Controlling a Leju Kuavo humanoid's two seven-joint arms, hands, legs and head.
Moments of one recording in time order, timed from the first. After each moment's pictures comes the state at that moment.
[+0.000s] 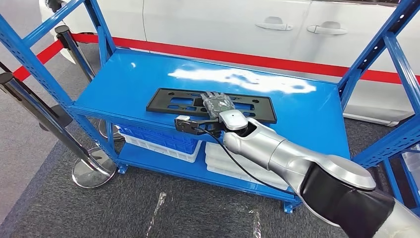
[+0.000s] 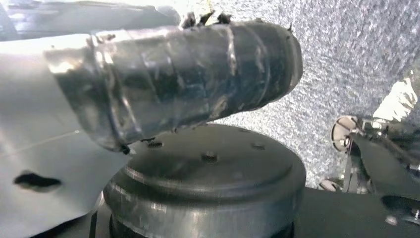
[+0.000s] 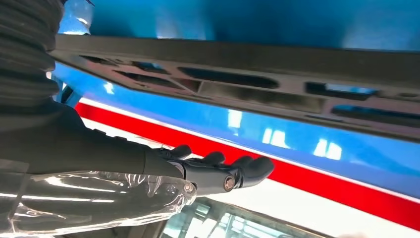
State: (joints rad) left arm -0.09 -0.10 -1.13 -0.21 0.97 0.51 0.06; right arm -1.02 -0.02 1.22 -0.75 0.55 -0.06 0.38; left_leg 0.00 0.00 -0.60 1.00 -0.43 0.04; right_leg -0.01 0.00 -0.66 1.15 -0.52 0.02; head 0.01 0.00
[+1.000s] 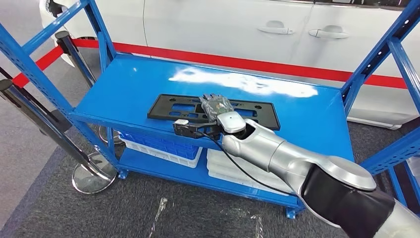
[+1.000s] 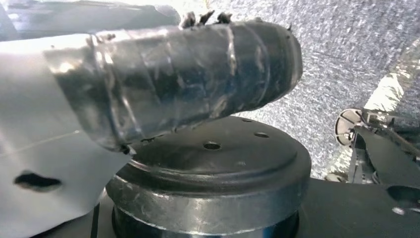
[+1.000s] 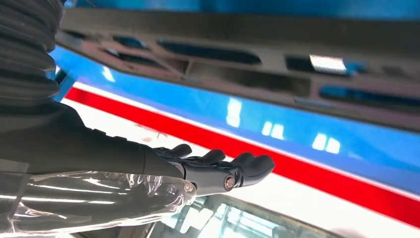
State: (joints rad) left arm -0.09 -0.11 -1.13 -0.21 0.98 0.49 0.06; right arm -1.03 -0.03 1.23 -0.79 0.58 -0.03 0.40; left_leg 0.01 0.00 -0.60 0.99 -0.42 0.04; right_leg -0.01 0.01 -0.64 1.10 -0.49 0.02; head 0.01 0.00
